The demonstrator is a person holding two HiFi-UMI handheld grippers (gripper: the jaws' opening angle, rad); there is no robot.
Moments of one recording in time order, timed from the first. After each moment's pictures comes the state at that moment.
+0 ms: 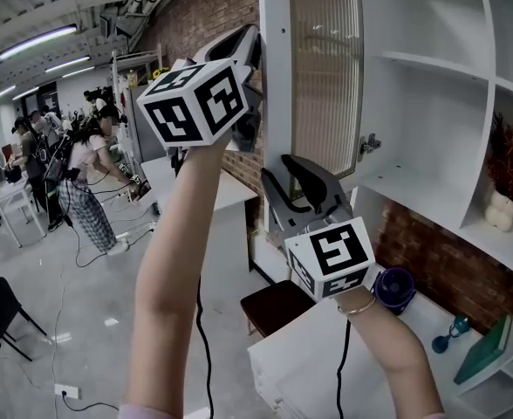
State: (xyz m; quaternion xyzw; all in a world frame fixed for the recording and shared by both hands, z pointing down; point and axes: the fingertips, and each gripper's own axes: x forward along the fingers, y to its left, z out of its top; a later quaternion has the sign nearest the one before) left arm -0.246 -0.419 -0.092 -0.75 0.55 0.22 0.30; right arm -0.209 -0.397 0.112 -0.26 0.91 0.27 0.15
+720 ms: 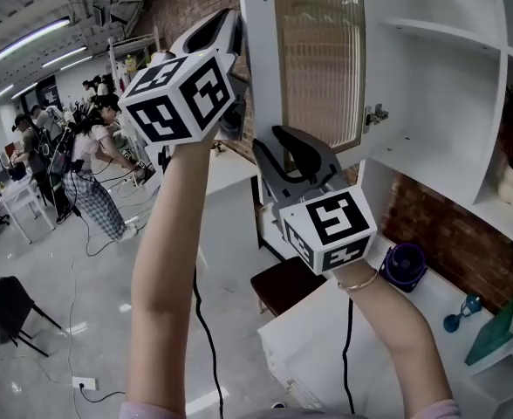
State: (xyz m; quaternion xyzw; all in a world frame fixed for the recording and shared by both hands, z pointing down) left arm -0.270 -0.414 -0.072 -0.72 0.59 0.20 0.30; right arm -0.230 -0.399 0.111 -0.25 0.93 0.24 0.16
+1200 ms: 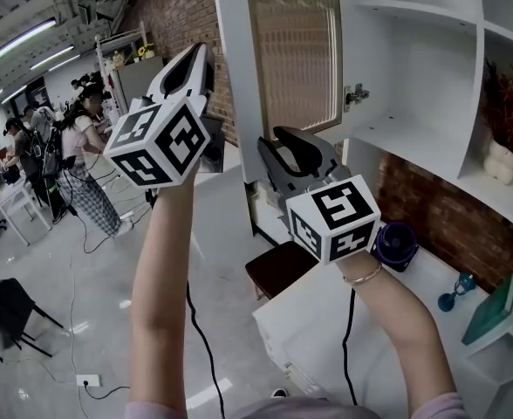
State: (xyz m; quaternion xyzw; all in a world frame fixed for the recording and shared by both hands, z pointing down) left arm -0.269 -0.396 -0.003 -0.71 0.61 0.20 0.27; right arm -0.190 -0.406 0.141 -0.26 0.94 0.19 0.13
